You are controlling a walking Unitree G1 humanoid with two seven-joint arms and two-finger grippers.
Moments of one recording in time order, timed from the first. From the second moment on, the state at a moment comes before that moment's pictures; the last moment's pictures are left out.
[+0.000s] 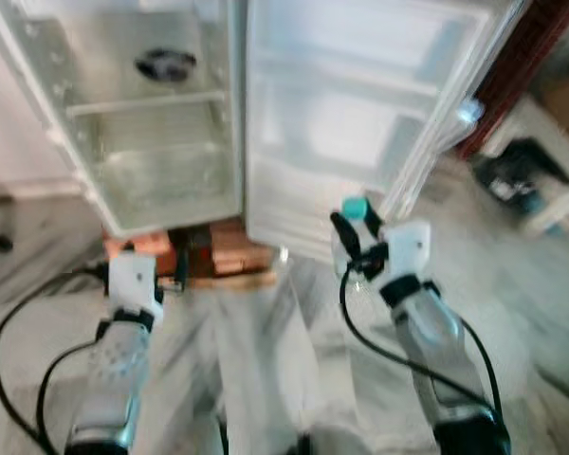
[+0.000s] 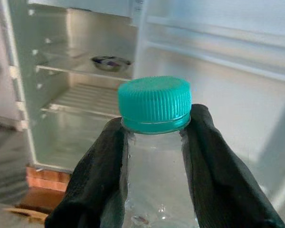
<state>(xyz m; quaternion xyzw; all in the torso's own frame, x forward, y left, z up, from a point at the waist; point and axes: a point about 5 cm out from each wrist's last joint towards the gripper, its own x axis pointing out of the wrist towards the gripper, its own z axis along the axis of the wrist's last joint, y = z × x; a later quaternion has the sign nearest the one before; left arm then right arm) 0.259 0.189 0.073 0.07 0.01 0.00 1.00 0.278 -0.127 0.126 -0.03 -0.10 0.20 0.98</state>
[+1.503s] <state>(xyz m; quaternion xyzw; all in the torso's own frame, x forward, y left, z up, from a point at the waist) 0.261 0.185 0.071 0.08 0.01 -0.01 1.00 0.275 -0.144 0.114 -0.02 -0.07 0.15 0.99</state>
